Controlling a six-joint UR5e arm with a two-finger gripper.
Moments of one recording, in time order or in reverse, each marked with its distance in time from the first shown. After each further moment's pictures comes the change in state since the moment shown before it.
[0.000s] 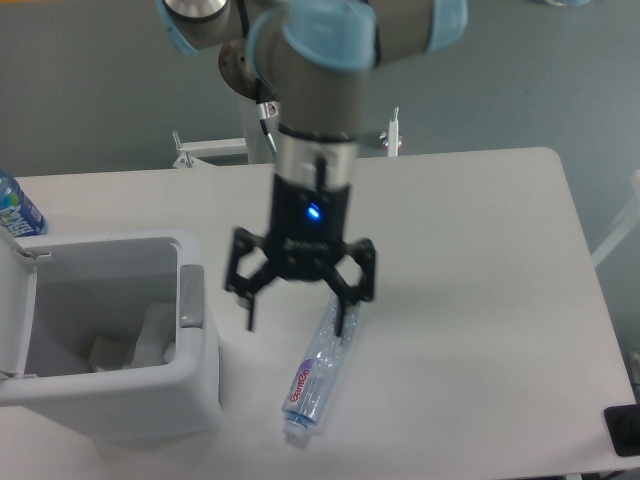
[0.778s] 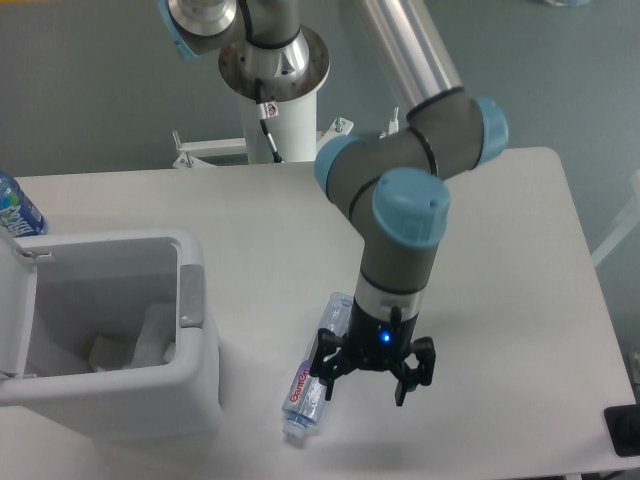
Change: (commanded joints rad) arm -0.008 -0.209 0.002 -0.011 0.094 0.259
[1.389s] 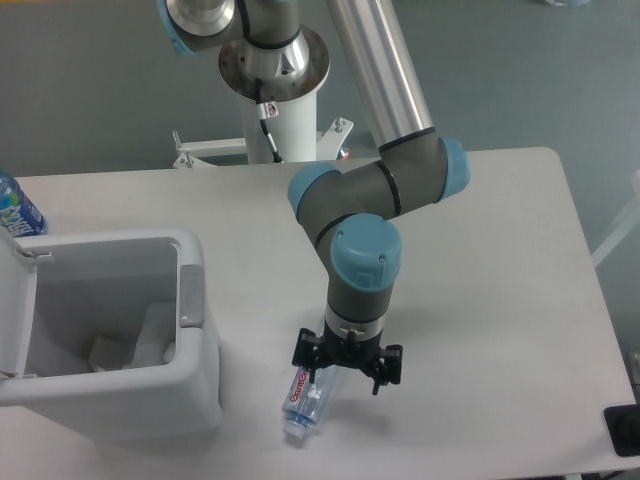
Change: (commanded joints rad) arm -0.057 0.011 -0.075 -0.083 0.173 0.061
